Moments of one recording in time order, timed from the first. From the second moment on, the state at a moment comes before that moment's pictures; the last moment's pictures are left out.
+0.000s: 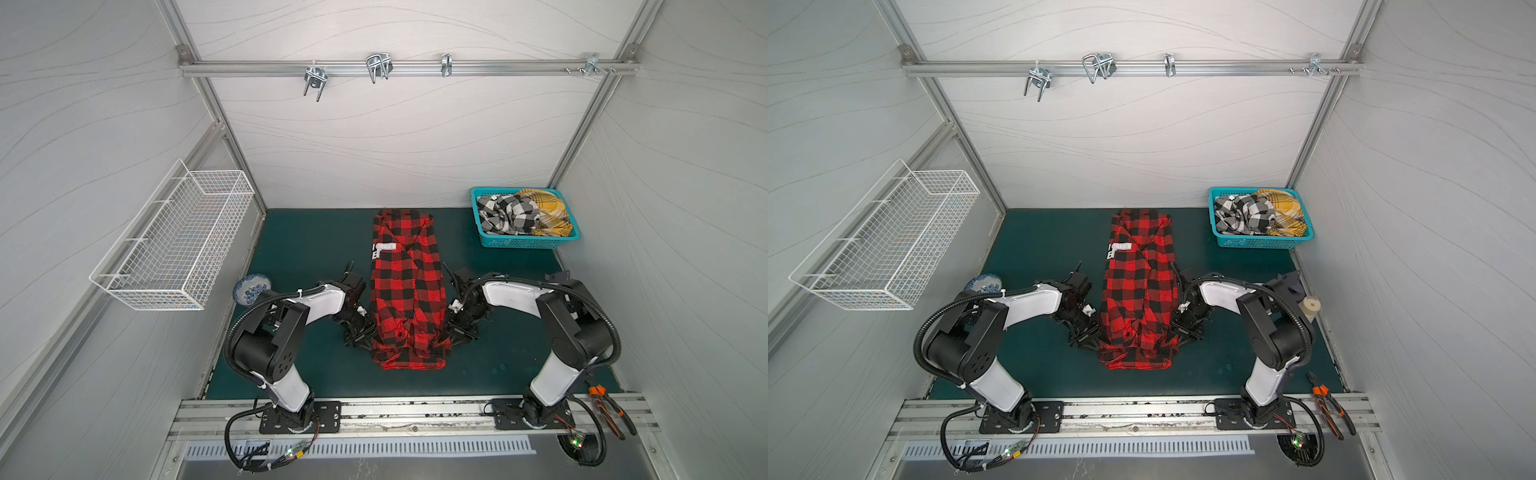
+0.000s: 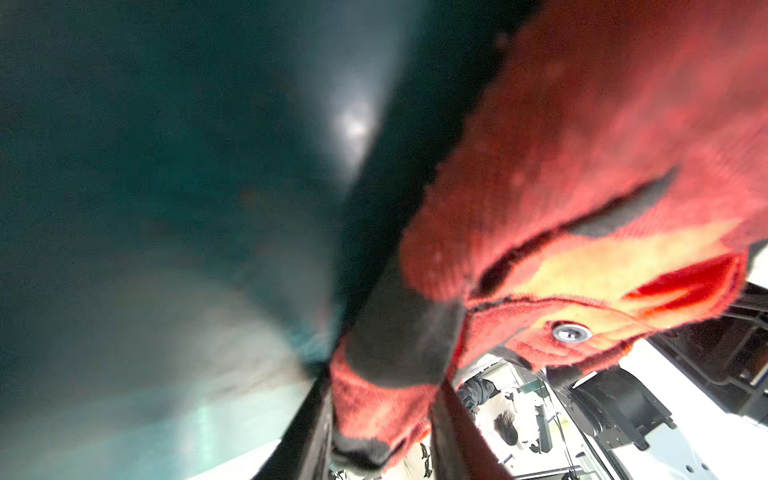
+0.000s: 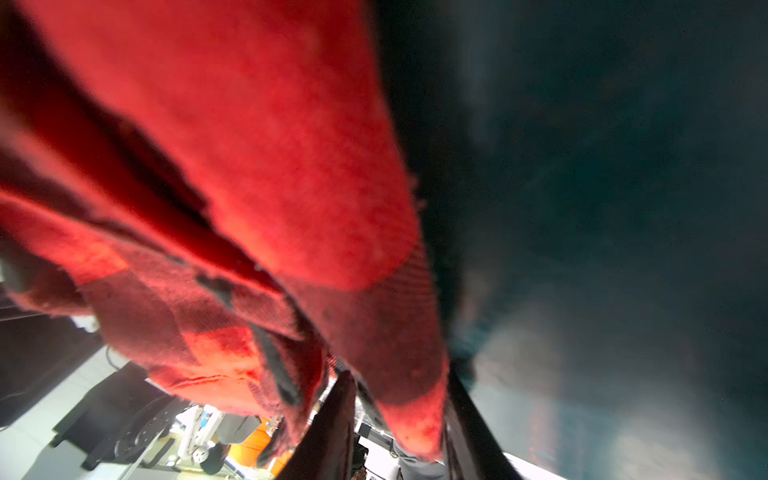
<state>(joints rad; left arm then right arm) -0.41 1.65 0.80 -0.76 0.64 -0.75 0.56 1.72 0.90 -0.78 -0.61 0.68</state>
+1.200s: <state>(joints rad) -0.49 1.59 0.76 -0.70 0.64 -0.79 0.63 1.55 0.77 -0.67 -0.58 0.75</state>
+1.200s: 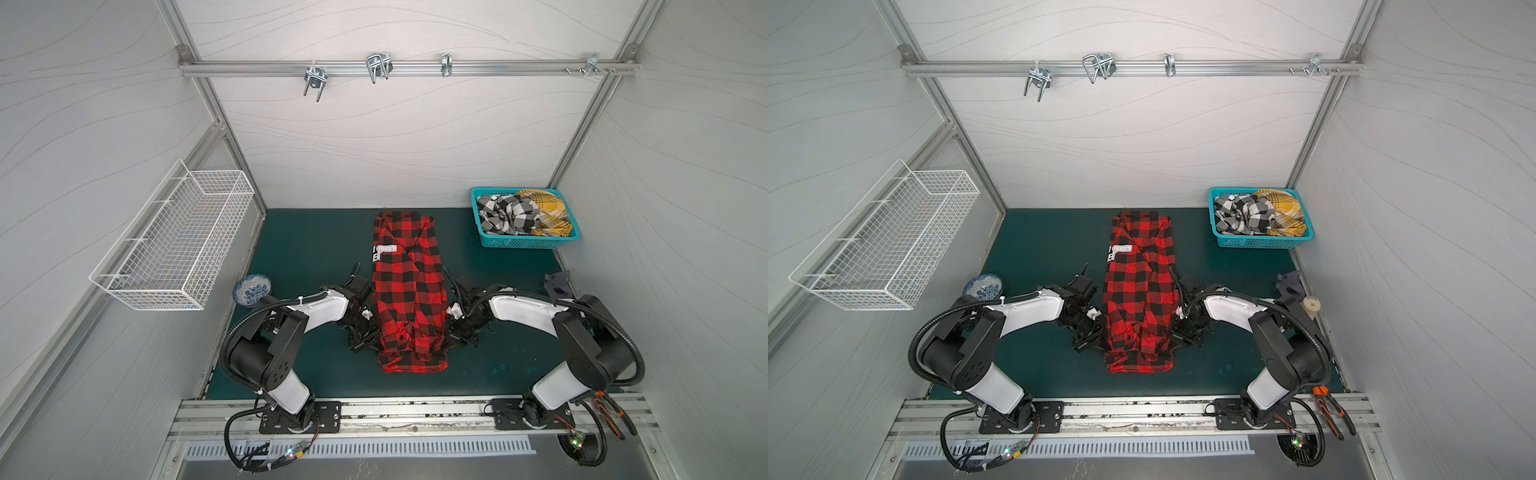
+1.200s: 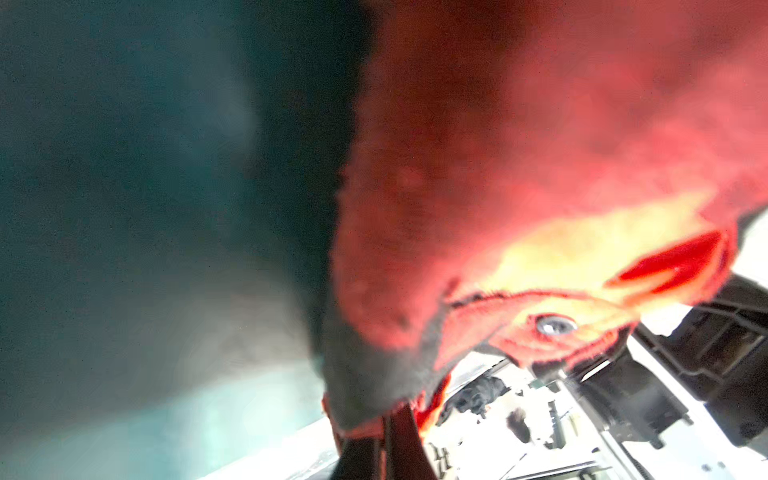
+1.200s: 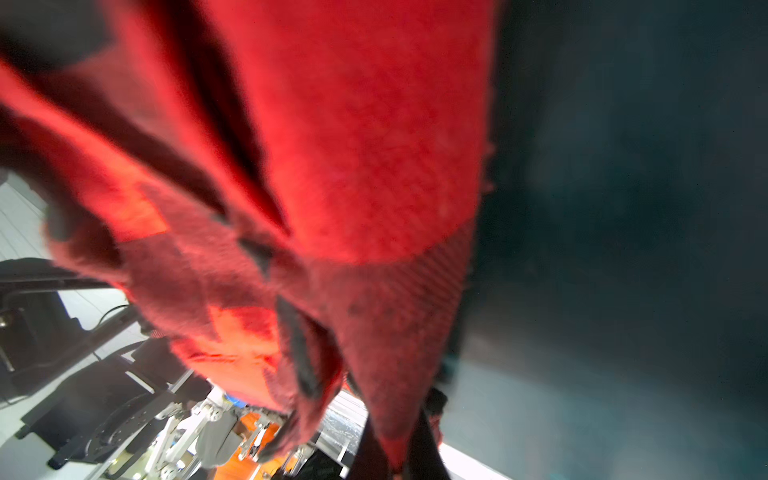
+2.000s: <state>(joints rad) -0.41 1.51 1.06 -0.76 0.59 -0.81 0.50 1.51 1.08 -0.81 -0.56 0.75</state>
